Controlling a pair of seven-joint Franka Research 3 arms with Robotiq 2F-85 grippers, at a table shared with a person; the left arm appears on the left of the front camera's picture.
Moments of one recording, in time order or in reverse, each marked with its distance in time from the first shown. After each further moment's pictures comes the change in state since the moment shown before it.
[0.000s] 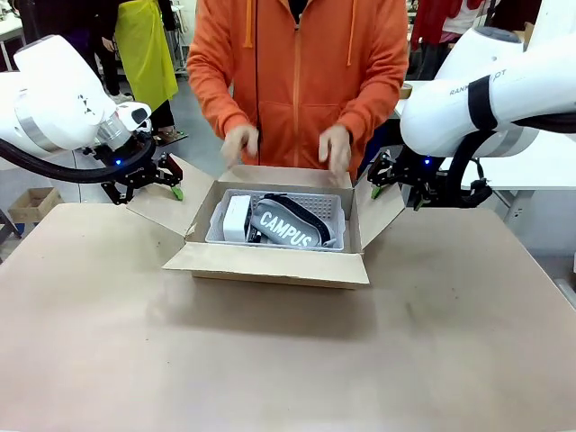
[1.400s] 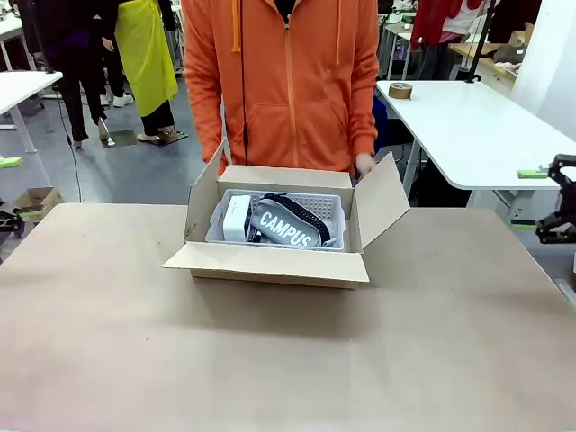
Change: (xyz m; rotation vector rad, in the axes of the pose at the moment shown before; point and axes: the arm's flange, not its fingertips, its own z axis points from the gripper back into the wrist) left arm -0.066 0.299 0.052 -1.273 0.046 0.182; right arm -0.065 -0.294 0.053 1.099 0.119 -0.357
